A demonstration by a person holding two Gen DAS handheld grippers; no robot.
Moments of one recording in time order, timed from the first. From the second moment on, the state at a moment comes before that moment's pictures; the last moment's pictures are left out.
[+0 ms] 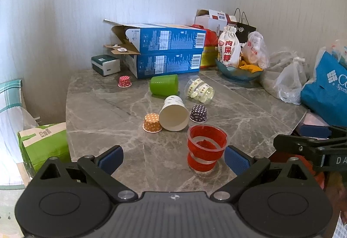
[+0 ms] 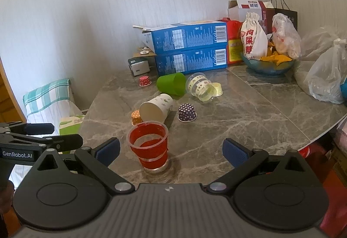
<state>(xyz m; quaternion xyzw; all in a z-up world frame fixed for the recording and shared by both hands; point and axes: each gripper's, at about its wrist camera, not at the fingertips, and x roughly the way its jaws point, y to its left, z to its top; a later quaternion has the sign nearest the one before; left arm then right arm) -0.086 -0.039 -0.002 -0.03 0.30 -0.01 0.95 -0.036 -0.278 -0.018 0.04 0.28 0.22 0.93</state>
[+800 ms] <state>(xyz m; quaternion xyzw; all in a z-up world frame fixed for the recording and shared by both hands) -0.086 -0.042 -0.003 -0.03 0.30 -0.01 0.95 -0.036 -0.280 -0.018 0.04 0.27 0.23 0.93</state>
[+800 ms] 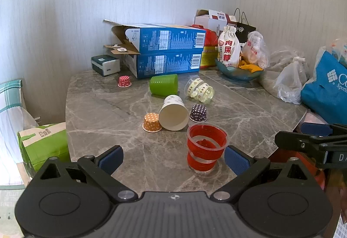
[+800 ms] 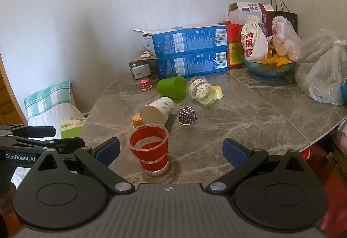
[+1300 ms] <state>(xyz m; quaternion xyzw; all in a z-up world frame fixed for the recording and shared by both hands) -0.086 -0.043 -0.004 -0.03 0.30 -0.01 0.95 -0.035 -0.278 -0.020 0.04 0.27 0.23 0.93</state>
